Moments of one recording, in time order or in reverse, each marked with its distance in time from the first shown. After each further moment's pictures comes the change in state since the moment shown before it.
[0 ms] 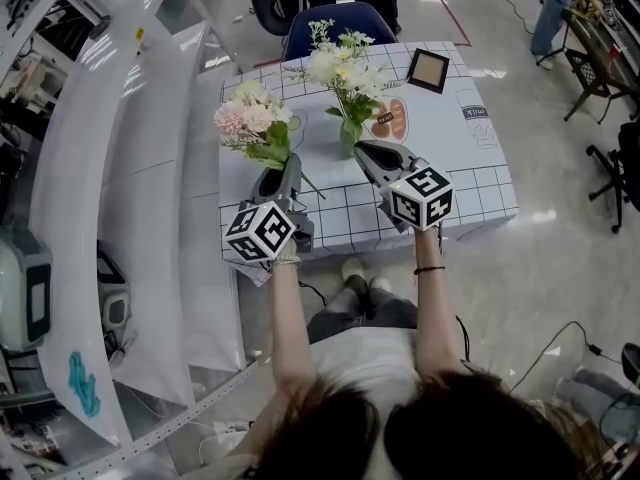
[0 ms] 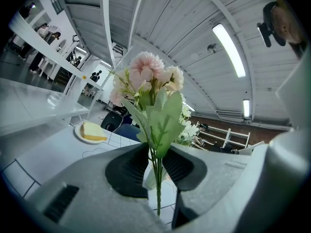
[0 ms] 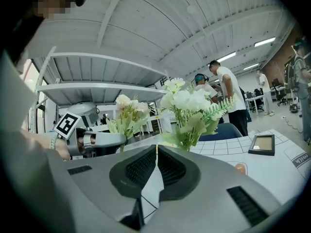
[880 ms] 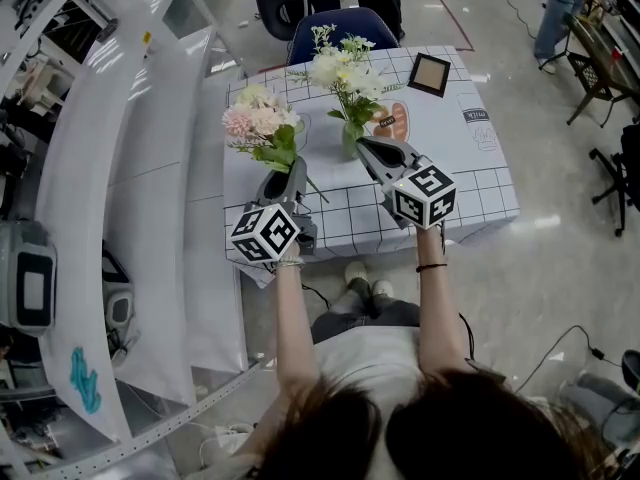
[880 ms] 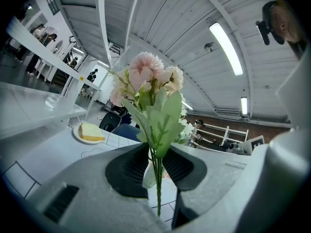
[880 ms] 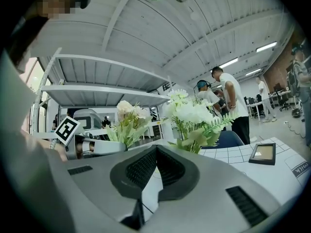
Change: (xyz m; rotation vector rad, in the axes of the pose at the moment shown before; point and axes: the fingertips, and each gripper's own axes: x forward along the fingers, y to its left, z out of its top) left arm -0.005 -0.010 -0.001 0.026 0.008 -0.017; right arm -0.006 0.005 0.023 -0.035 -0.066 0.014
